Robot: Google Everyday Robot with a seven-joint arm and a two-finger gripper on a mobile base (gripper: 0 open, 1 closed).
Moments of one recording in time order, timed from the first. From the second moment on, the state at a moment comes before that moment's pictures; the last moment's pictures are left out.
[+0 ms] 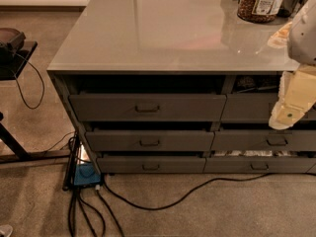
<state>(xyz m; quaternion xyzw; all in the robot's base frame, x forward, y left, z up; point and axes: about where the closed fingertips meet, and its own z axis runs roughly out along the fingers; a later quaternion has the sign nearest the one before) 0.438 -0.217 0.976 -0.60 0.78 -0.03 0.16</state>
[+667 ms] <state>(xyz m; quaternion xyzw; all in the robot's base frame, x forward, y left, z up) 0.449 -0.208 0.959 -0.60 0.78 -0.04 0.17</state>
